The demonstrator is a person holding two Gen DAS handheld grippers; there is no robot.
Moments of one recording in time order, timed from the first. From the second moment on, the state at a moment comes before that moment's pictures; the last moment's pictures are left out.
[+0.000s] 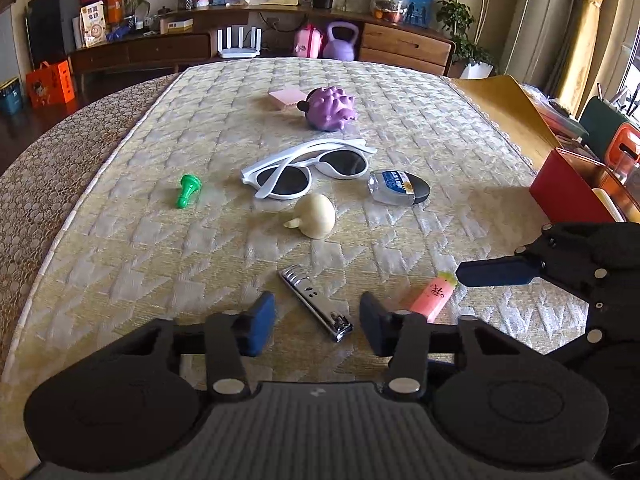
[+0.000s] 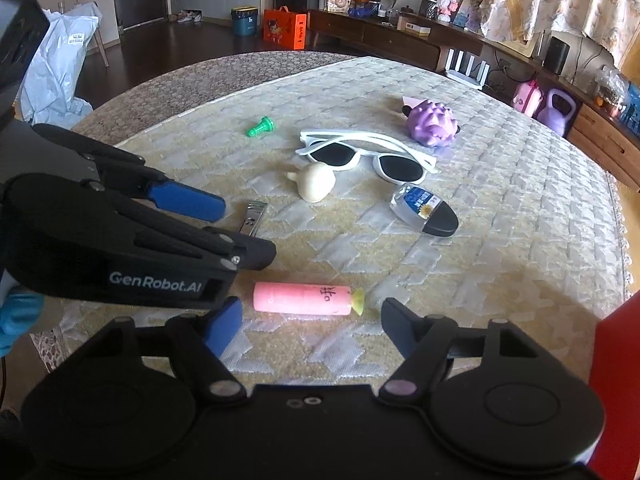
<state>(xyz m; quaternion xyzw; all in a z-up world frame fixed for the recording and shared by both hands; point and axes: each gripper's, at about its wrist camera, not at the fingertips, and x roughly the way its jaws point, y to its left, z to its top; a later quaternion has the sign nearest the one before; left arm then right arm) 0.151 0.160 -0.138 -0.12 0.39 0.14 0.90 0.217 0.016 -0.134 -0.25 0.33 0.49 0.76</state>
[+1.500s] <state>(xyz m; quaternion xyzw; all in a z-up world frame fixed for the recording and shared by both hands) 0.139 0.139 -0.079 -0.12 0.38 0.06 0.92 0.202 -0.099 -0.061 -0.19 0.30 0.43 0.83</state>
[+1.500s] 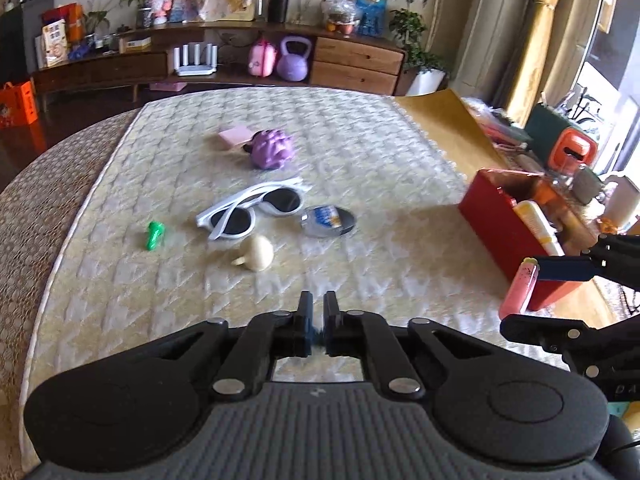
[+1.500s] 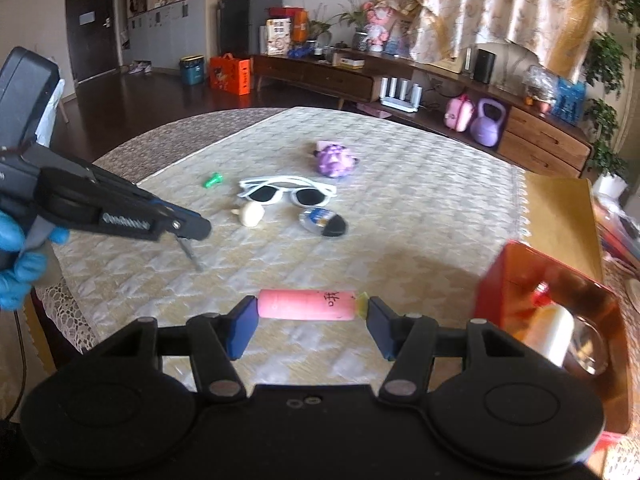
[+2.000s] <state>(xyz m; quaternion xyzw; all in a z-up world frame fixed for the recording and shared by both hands) 0.152 0.122 -0.088 -0.09 0.42 0.03 0.90 0.227 -0.172 -0.056 -0.13 0.31 0.38 0.86</state>
